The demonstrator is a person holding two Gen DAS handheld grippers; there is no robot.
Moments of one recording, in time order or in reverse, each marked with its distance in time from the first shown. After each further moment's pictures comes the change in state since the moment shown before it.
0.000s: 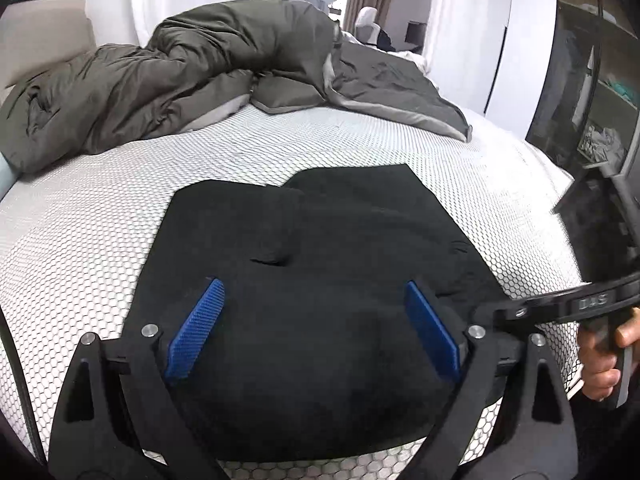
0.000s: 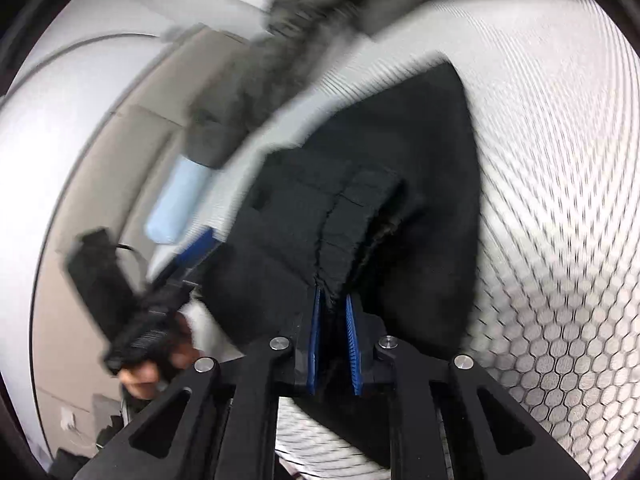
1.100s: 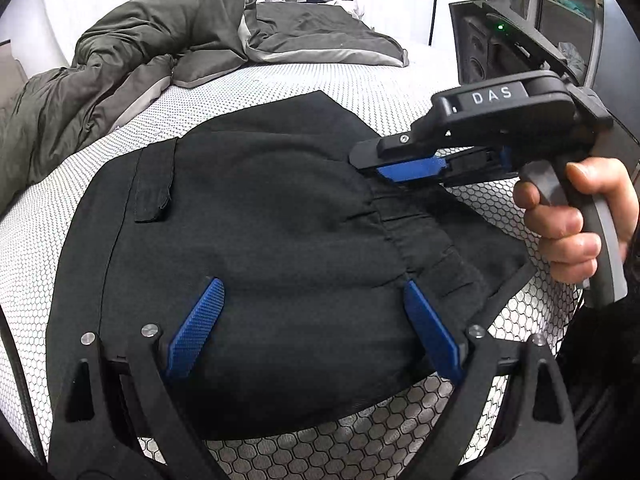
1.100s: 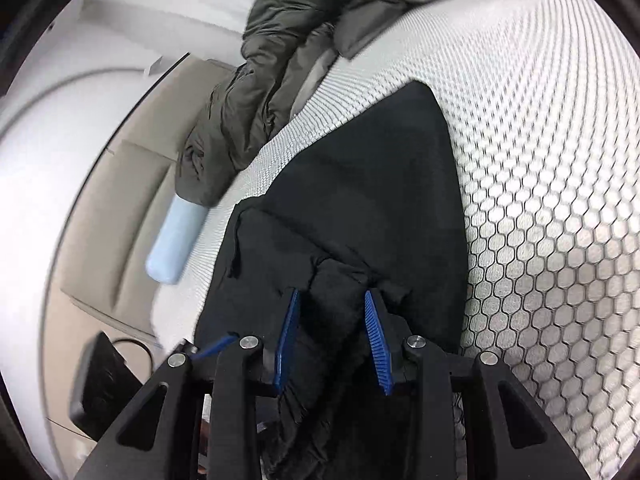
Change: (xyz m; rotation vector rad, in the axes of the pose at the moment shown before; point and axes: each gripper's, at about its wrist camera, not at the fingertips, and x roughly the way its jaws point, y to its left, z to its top) left arm 0.026 -0.059 -0.038 0.228 0.141 -0.090; right arm 0.012 -0.014 0.052 0.073 -0.118 0.073
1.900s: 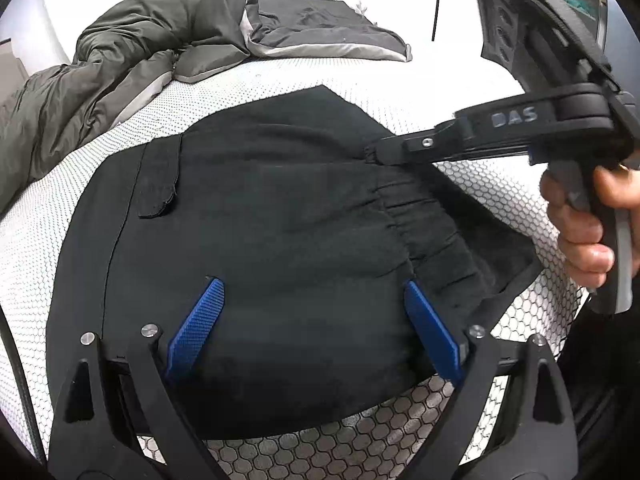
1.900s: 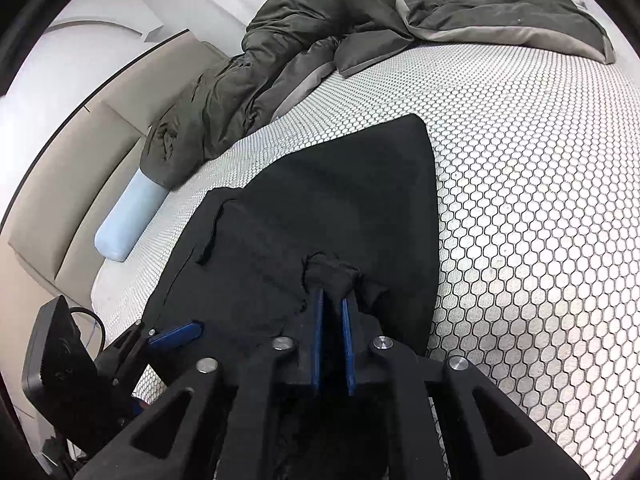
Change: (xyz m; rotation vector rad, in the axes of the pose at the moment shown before) left arm 0.000 0.006 0.000 -0.003 0.008 0.005; right arm -0.014 0.038 -0.016 -0.214 -0.066 -0.231
